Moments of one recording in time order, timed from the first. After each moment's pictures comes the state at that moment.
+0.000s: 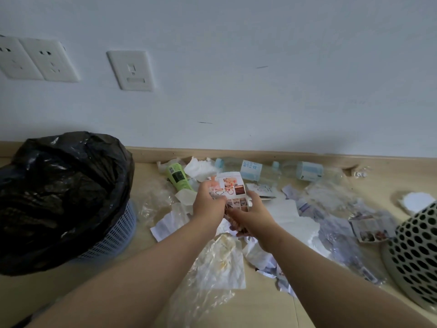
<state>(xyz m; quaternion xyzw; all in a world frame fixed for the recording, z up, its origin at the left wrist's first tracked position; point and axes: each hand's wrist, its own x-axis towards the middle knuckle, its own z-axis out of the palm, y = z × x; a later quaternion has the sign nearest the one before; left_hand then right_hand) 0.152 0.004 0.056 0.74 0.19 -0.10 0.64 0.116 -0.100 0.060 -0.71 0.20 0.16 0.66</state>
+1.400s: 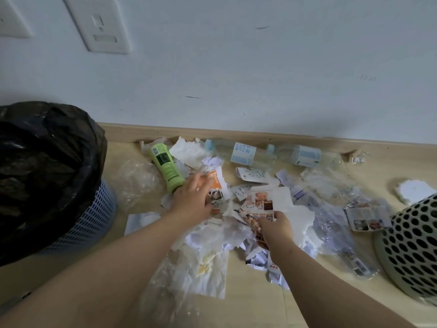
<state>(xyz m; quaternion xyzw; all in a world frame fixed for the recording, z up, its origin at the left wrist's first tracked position) 0.181 0.030 -0.018 0.96 -0.17 -0.16 0.13 0.096 -0.150 -0.011 -0.69 0.43 0.07 0.58</state>
